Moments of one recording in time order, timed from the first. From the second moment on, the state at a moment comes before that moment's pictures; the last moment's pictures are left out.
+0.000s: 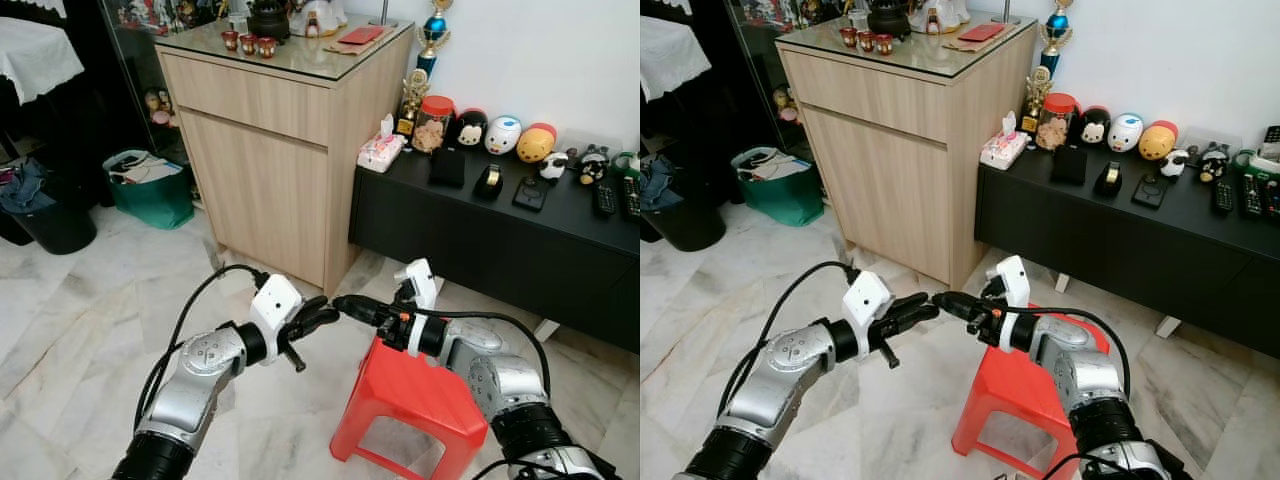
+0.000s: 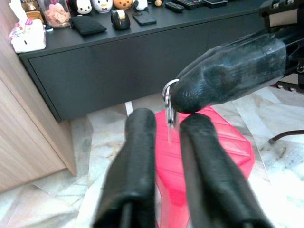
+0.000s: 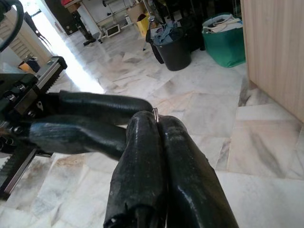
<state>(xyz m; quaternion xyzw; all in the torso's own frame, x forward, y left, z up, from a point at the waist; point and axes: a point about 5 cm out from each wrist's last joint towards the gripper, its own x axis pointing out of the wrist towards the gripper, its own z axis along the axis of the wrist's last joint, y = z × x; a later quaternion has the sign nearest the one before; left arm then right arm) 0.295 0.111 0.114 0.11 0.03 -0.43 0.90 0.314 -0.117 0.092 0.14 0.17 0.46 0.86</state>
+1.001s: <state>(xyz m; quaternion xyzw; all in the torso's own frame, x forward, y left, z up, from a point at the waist) 0.292 0.105 0.111 0.10 0.04 -0.45 0.88 0.315 -0.113 0.098 0.16 0.17 0.47 0.85</state>
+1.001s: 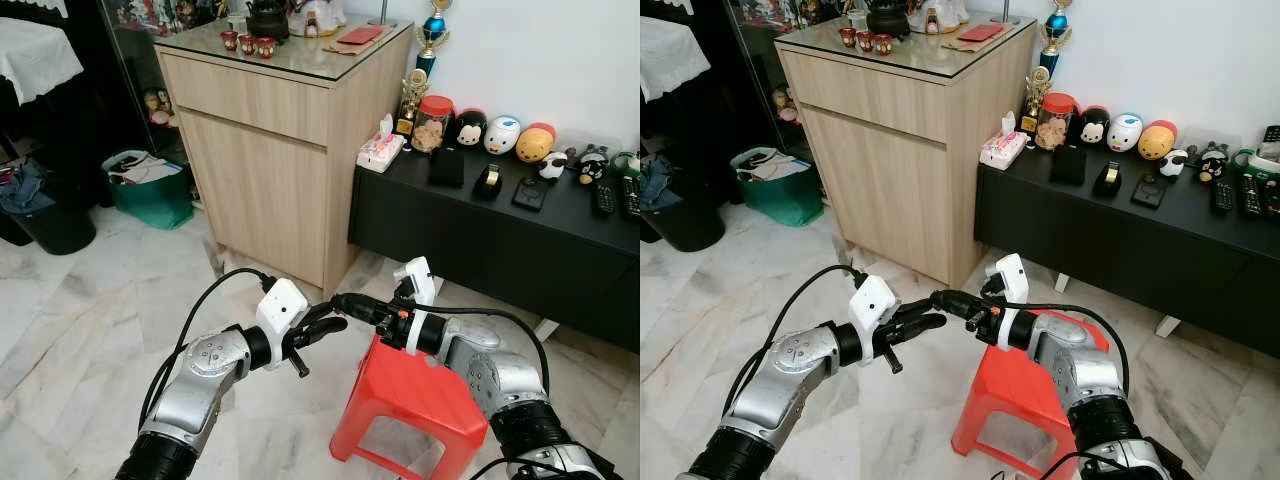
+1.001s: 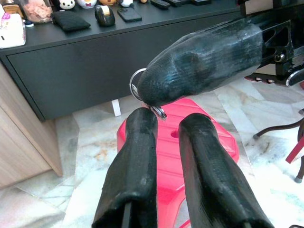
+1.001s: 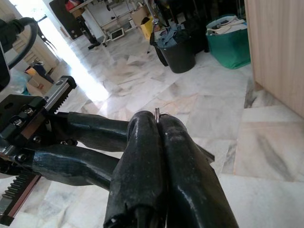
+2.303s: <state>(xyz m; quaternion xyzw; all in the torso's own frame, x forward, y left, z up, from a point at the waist) 0.299 0.109 0.112 0.09 0.03 -0.41 0.91 0.315 -0.112 0.100 0.16 0.17 0.48 0.85</state>
